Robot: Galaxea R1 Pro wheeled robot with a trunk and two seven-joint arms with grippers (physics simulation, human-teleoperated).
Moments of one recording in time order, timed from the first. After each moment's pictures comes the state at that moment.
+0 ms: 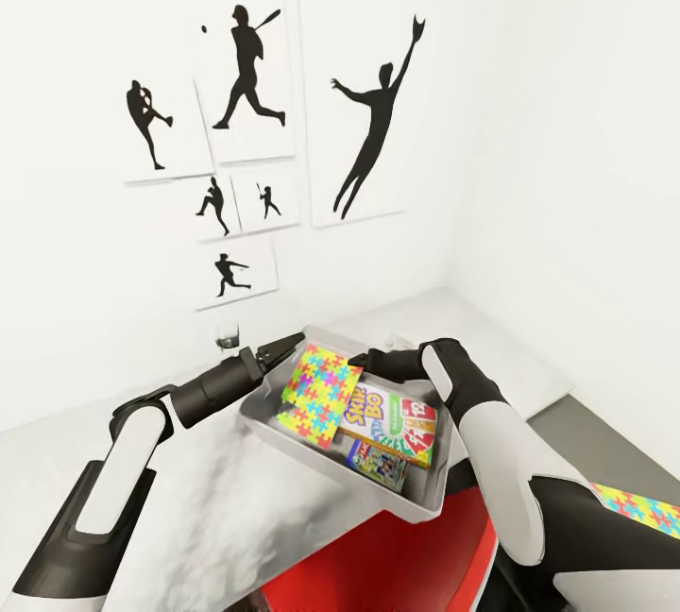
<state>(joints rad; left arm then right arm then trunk) -0.45 0.10 -0.08 -1.60 1.10 0.80 -0.36 -1.02 0.14 -0.18 -0.52 -0.10 0.81 0.42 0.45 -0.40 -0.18</state>
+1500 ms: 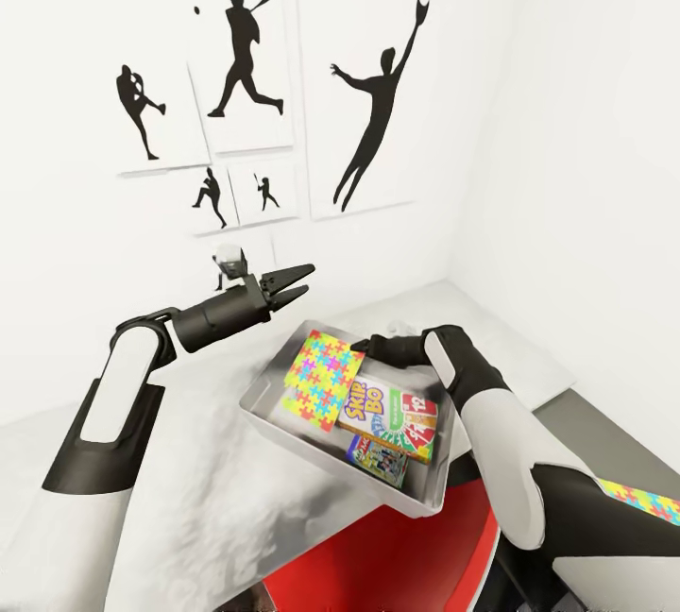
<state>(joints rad) -0.73 0.09 -0.10 -1.60 1.30 0.95 -0.19 -1.06 0.14 -0.18 -0.53 -0.10 0.81 0.41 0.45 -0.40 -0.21</state>
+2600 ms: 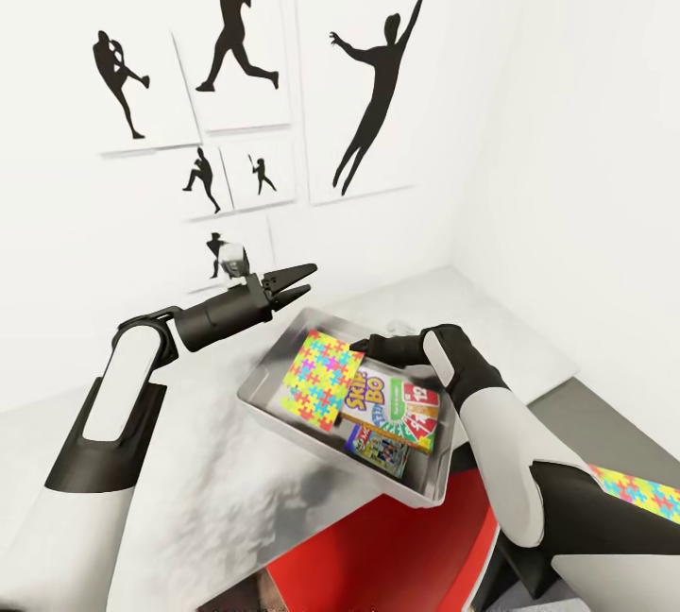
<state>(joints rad) -0.74 0.08 -0.11 -1.60 1.30 0.95 -0.19 -1.07 0.14 -0.18 -0.52 -0.10 0.81 0.41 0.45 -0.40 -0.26</state>
